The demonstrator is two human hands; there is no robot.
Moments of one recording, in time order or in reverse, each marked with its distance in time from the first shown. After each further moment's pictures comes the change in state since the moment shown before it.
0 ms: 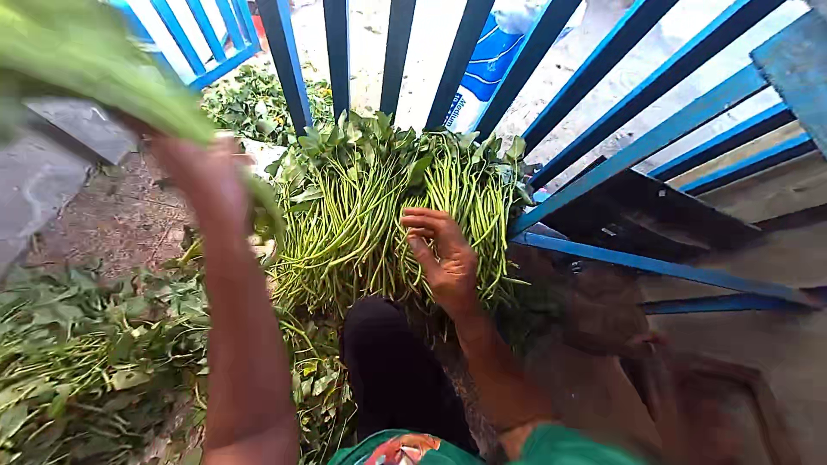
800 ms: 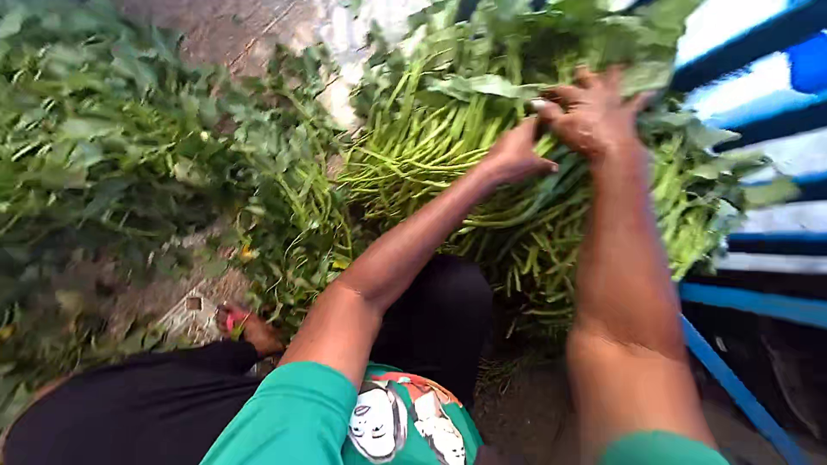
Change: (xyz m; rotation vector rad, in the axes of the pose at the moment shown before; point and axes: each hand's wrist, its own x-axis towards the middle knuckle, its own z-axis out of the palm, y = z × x) left_hand -0.052 -0.115 0.165 -0.192 -0.733 -0.273; right_hand 0.160 0.172 0.057 -0.972 -0.855 0.325
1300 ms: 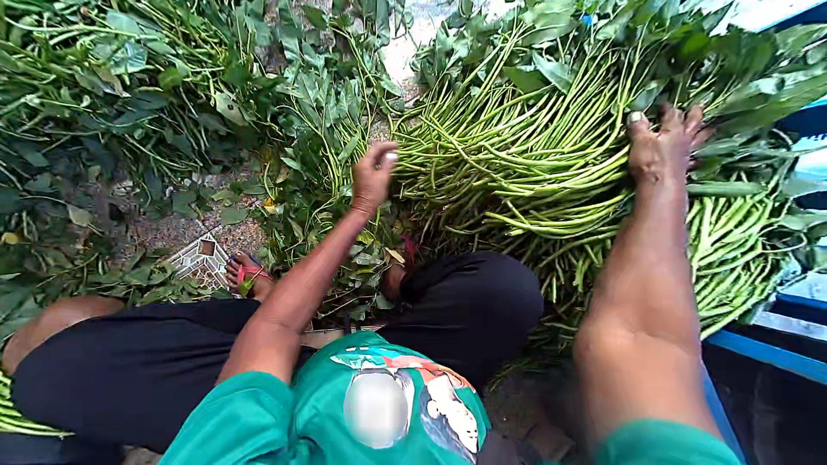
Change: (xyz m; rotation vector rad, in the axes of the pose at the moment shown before) left_hand -0.179 -0.202 -0.123 -0.058 0.783 -0.064; right_hand 0.021 0.010 0.054 0.131 0.084 0.292
